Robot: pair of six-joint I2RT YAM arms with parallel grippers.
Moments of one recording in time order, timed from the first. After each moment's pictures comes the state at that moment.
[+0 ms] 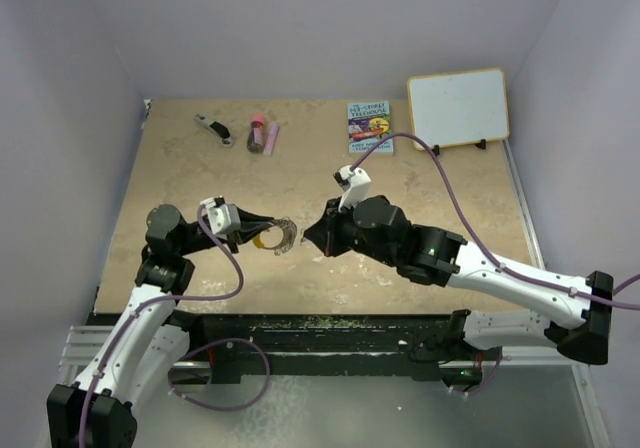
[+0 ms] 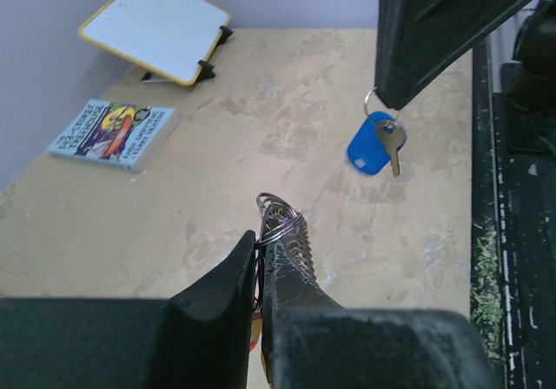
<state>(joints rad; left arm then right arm) -0.20 0.69 0.43 0.28 1.01 0.17 1.14 1.14 1.07 -0.35 0.26 0.67</state>
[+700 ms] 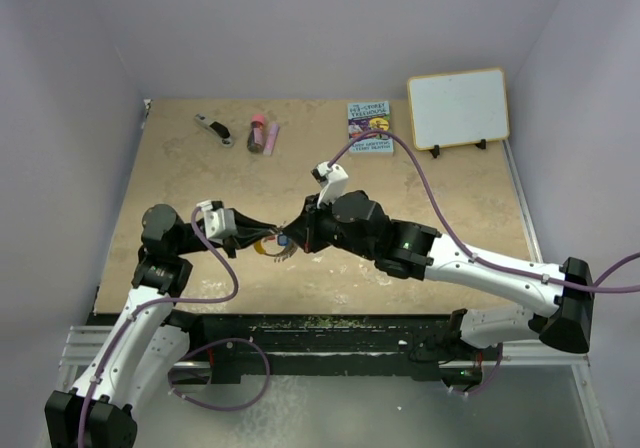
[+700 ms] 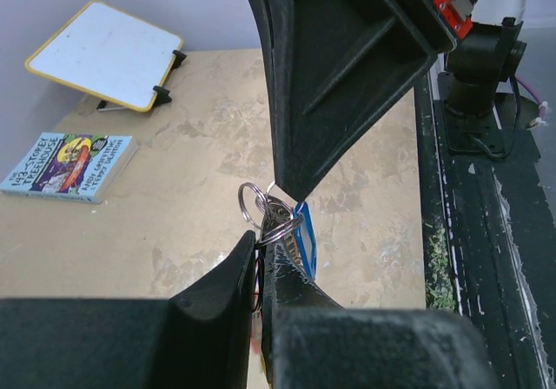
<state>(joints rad) -0.20 0.68 0.47 0.28 1.16 0.10 1.15 1.27 1.11 -0.21 0.19 0.66</state>
